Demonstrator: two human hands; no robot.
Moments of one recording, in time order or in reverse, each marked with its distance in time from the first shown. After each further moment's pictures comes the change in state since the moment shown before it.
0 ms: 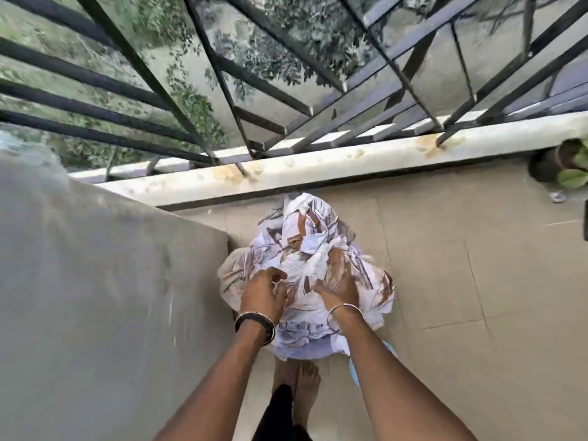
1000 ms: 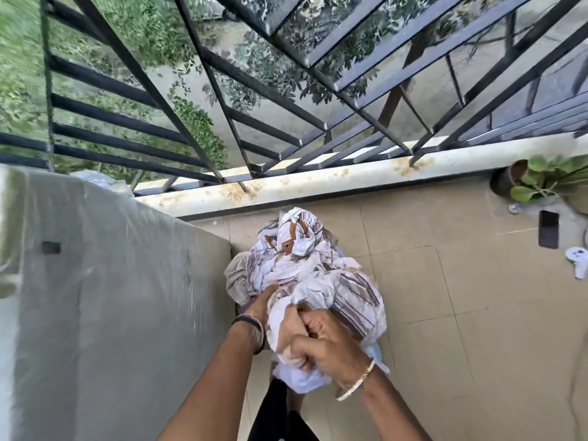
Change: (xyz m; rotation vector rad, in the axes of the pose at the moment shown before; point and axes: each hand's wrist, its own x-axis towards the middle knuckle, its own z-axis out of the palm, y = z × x) left_hand -0.053 0.008 -0.023 -0.986 -0.412 -0.805; right_hand -0.256 -0.100 -0.131 0.220 -0.757 -0.454
